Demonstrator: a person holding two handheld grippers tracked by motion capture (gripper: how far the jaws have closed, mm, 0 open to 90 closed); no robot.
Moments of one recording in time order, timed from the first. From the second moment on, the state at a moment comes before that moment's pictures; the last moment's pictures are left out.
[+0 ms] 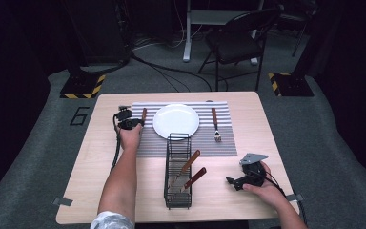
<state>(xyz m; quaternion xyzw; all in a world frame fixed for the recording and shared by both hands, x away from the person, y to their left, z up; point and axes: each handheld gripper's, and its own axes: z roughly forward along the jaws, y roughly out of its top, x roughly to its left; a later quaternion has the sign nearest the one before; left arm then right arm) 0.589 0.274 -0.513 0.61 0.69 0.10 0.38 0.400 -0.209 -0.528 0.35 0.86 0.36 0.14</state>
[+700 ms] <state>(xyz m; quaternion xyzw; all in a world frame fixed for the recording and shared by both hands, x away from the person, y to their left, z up) 0.577 0.296 -0.506 0.60 0.69 0.11 0.40 0.400 -0.209 -0.528 0.34 0.86 0.36 0.14</state>
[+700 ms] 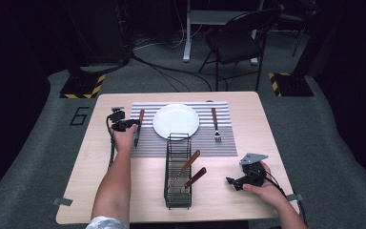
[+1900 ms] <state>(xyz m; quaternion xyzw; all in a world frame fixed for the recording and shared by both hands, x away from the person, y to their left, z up) 0.492 0.317 -0.406 0.67 0.56 0.17 0.46 0.400 -0.209 -0.528 0.34 0.86 0.36 0.14</state>
